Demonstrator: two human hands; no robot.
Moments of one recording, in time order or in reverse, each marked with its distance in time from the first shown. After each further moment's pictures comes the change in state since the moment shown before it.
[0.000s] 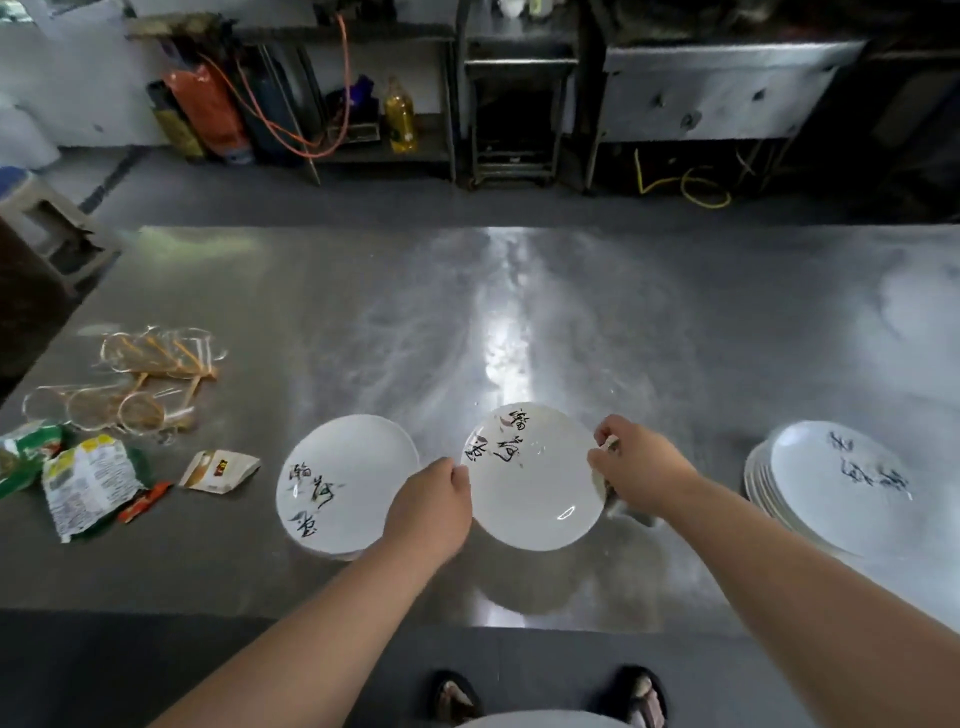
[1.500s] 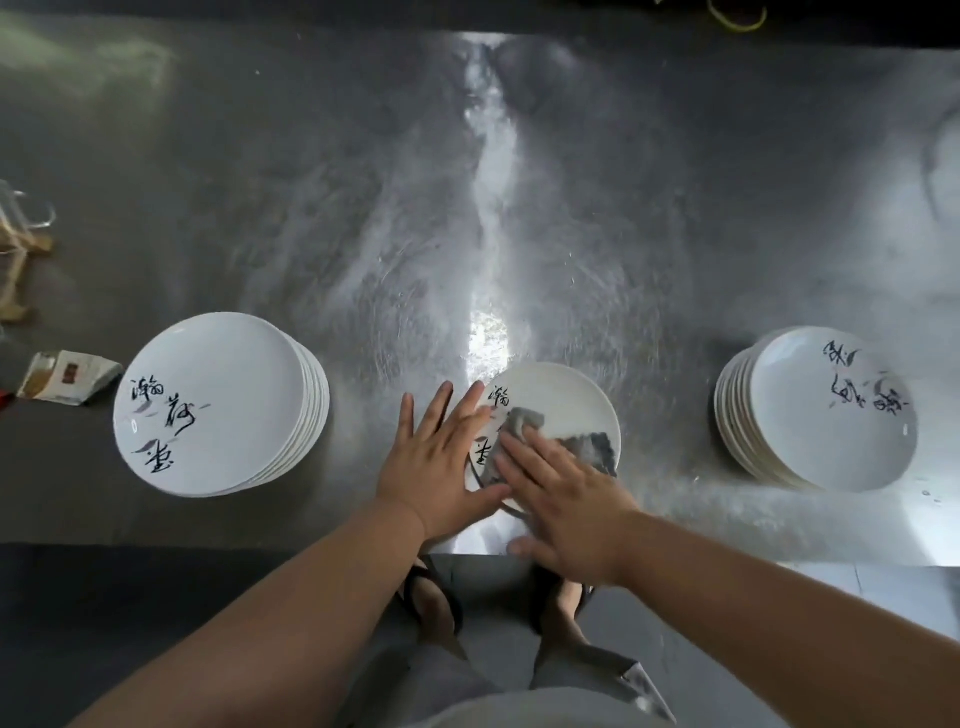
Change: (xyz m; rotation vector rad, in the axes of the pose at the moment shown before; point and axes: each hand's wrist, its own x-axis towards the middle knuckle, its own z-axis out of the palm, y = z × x) left_hand 0.025 -0.005 0.152 0.520 -0.175 0.465; right_hand -0.016 0.122 0.090 -0.702 -0.324 -0.738
